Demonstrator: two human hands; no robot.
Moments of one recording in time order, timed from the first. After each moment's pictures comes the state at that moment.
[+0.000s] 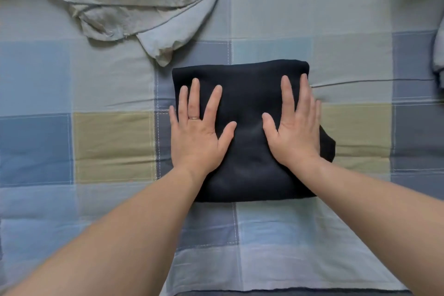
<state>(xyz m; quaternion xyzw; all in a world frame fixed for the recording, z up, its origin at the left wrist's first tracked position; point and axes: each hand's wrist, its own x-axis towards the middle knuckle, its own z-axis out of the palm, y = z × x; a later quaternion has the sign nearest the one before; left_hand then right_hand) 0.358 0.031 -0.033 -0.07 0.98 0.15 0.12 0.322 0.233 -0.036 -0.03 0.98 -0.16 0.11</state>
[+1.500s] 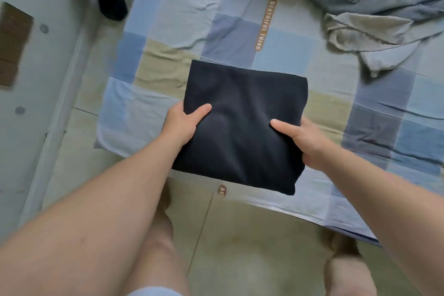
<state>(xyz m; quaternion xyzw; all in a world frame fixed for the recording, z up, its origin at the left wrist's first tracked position) 0.568 -0.448 0.128 -0.48 0.67 0.55 0.15 0.467 -0.186 0.139 0.19 0.66 -0.54 0.49</state>
